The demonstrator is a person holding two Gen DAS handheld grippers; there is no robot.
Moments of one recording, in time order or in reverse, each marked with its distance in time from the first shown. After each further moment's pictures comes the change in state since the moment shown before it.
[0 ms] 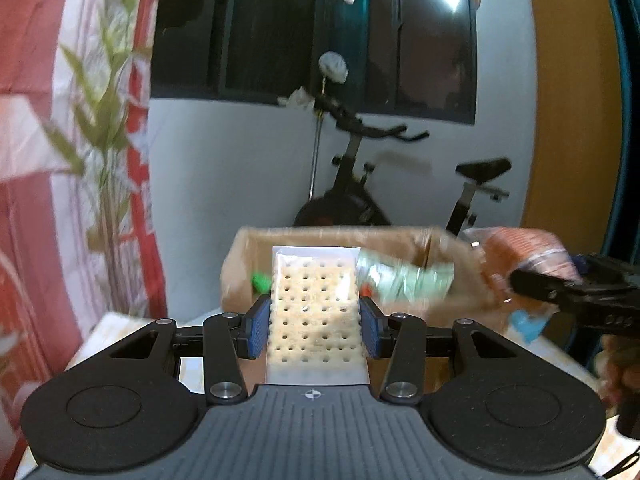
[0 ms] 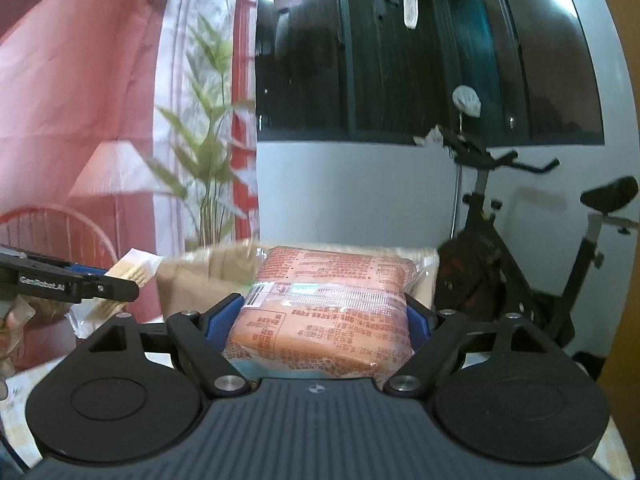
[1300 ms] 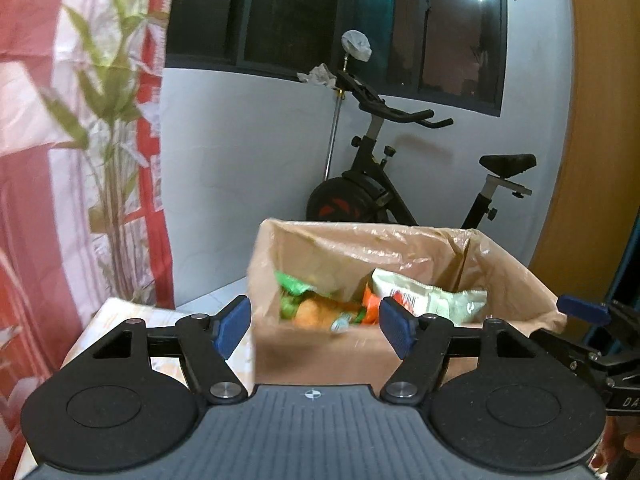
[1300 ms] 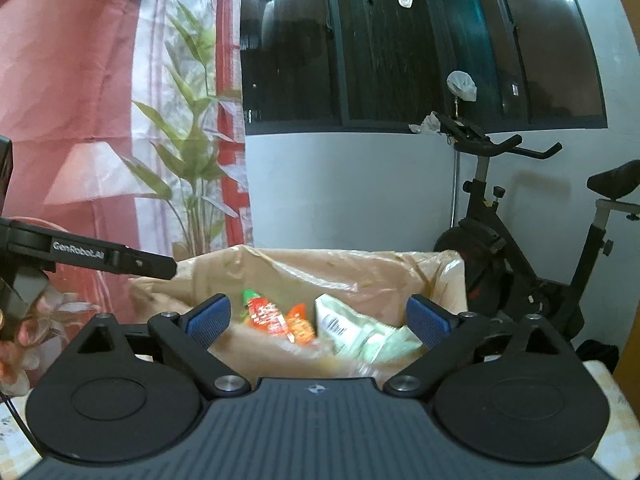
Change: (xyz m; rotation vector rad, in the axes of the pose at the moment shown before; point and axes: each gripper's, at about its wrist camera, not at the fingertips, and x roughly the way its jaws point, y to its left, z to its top) left arm 0.031 0.030 0.003 -0.073 0.085 0.026; right arm 0.051 0.009 0.001 0.051 0.025 -0.017
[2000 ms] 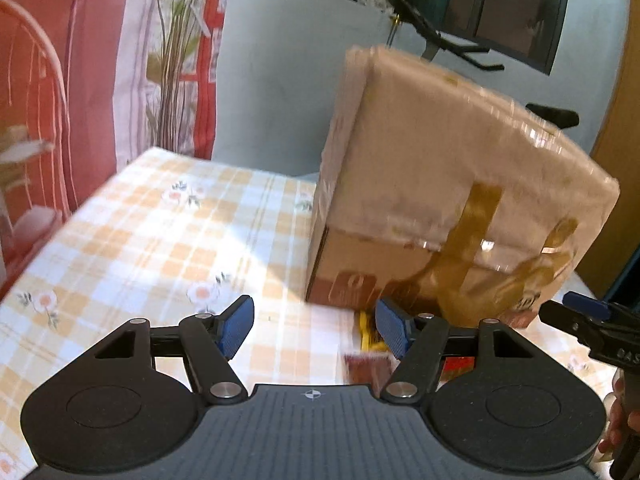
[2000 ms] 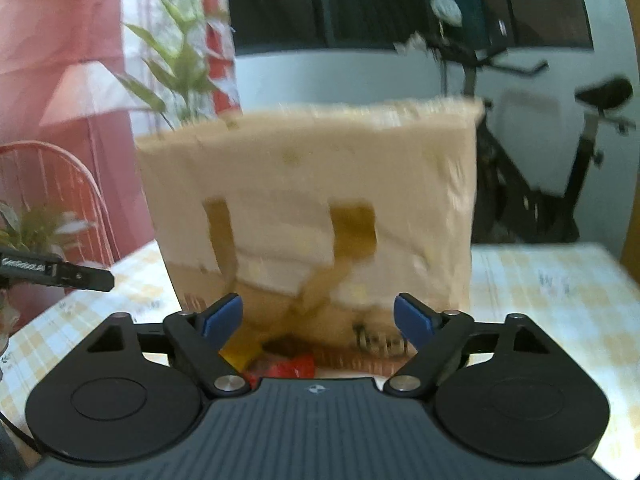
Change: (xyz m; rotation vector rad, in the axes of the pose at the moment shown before) left arm 0.003 0.046 -0.127 -0.150 0.218 0.063; right arm -0.004 0.015 -0.098 0.076 0.233 -0.041
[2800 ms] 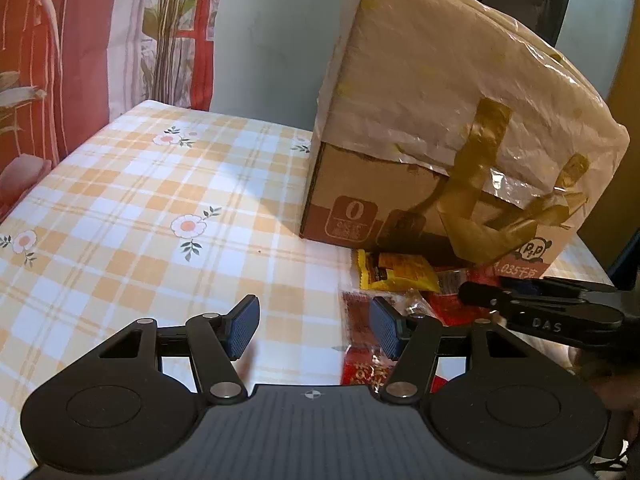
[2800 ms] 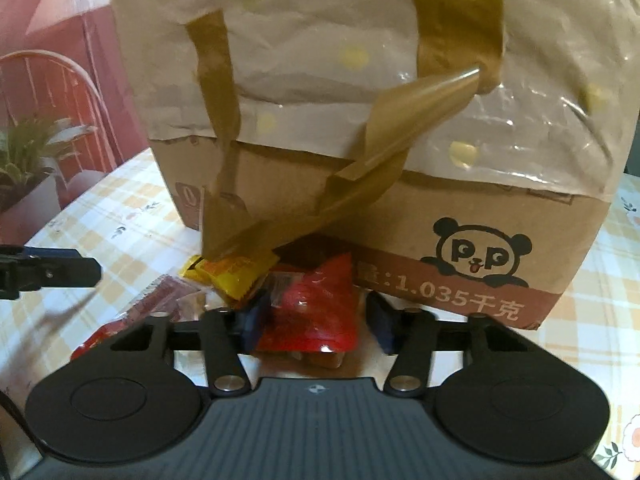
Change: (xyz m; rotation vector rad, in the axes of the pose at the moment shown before) left arm 0.015 -0.008 -0.037 -0.006 0.085 -0.007; right arm 0.083 0.011 -0.030 -0.046 0.278 0.101
